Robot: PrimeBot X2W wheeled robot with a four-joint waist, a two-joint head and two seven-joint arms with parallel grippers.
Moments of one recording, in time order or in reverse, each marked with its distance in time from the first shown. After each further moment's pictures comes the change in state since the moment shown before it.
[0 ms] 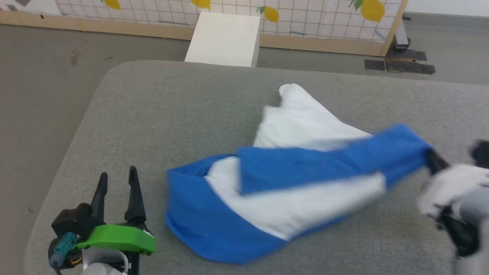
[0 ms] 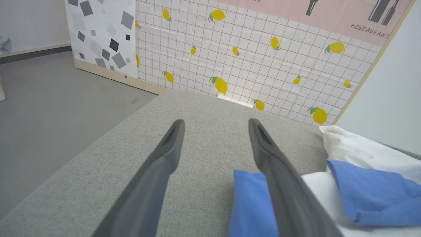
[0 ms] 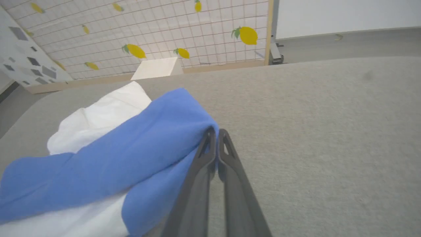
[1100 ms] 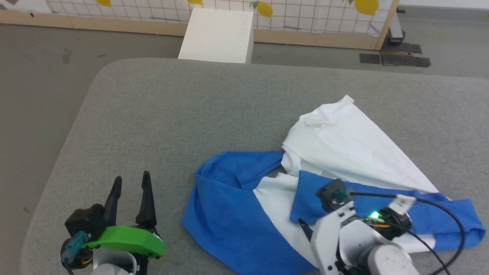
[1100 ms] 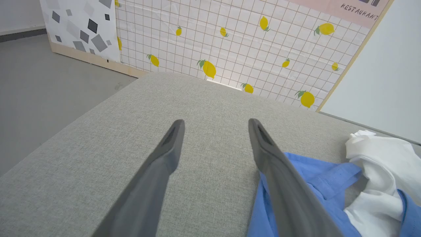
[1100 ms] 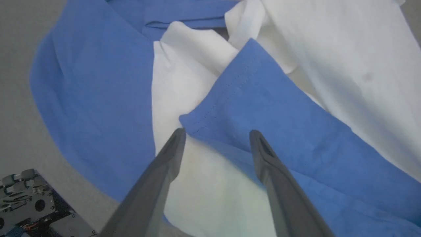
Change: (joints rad) left arm -0.005 0.000 -0.044 0.044 -0.019 -0.017 0.010; right arm 0.121 -0.023 0.568 -0.076 -0.131 0.000 0.282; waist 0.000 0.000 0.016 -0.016
